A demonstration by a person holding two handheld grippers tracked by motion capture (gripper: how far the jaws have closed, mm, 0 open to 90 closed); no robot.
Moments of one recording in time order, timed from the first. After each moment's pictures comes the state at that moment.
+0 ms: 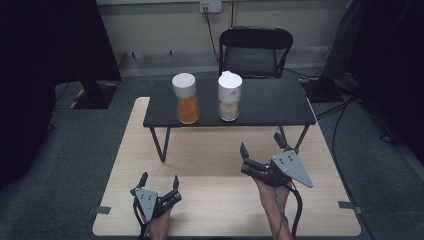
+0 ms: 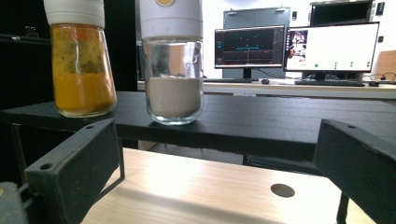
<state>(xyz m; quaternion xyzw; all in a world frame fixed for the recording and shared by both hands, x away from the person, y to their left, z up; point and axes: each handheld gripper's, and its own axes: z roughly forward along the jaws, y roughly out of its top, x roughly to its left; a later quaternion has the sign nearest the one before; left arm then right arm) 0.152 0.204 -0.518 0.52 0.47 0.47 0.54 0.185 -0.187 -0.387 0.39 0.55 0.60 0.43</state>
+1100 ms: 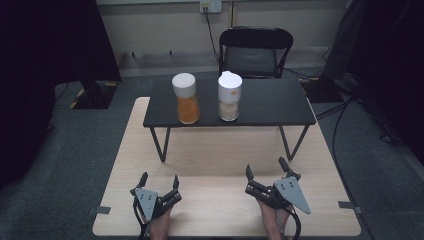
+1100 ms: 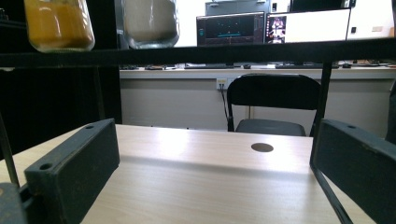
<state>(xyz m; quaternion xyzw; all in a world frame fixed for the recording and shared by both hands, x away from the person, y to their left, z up) 0.152 0.204 -0.518 0.52 0.47 0.47 0.54 0.156 -0.190 -0.453 0.42 0.54 0.58 0.45</state>
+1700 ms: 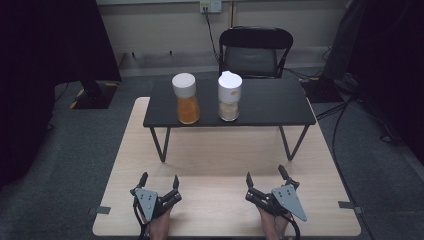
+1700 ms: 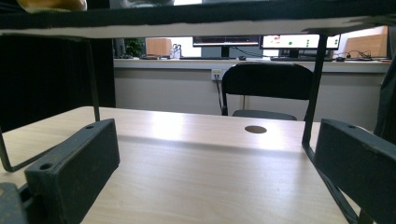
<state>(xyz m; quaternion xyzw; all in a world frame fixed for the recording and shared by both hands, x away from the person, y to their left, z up) 0.152 0.204 -0.518 0.52 0.47 0.47 0.54 0.148 -0.189 -0.478 0.43 0.54 0.56 0.45</state>
